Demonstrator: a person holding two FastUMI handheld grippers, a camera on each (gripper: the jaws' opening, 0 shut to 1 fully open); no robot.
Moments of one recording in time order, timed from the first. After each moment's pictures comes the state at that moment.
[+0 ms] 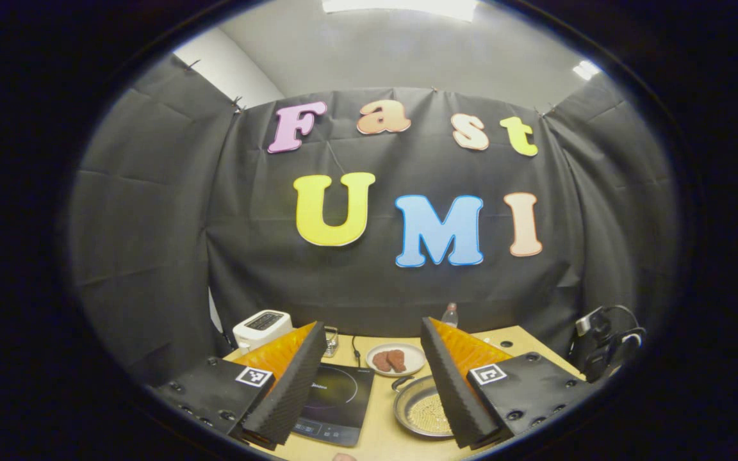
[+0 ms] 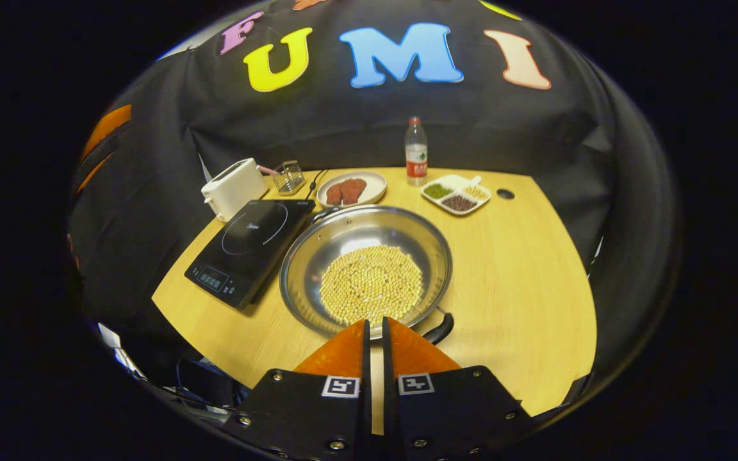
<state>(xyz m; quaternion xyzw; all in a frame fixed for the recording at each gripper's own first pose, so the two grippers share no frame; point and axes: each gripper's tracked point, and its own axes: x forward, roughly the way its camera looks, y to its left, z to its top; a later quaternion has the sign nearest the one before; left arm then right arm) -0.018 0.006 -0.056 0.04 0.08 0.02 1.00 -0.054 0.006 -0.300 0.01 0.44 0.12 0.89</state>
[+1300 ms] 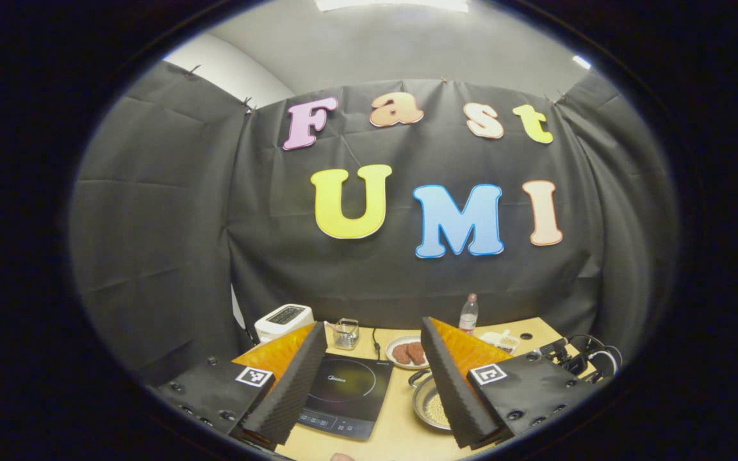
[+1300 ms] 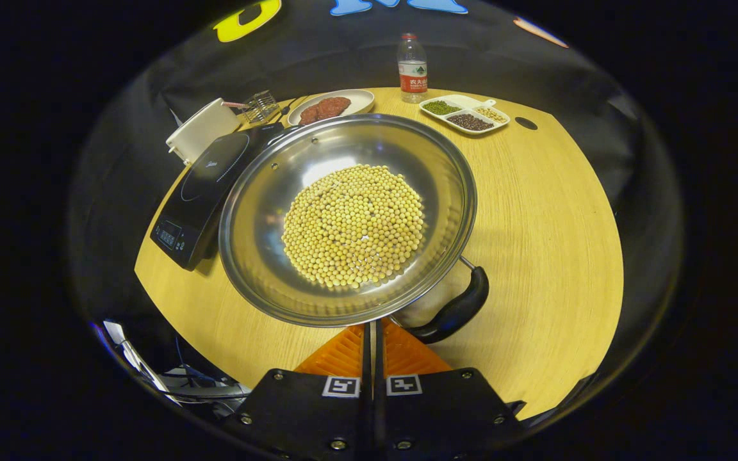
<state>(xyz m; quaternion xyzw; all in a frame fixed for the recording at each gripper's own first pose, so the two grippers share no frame) -0.023 0.009 -0.061 0.06 0.10 0.06 0.99 -0.039 -0.026 -0.377 -0.03 0.57 0.10 0.82</state>
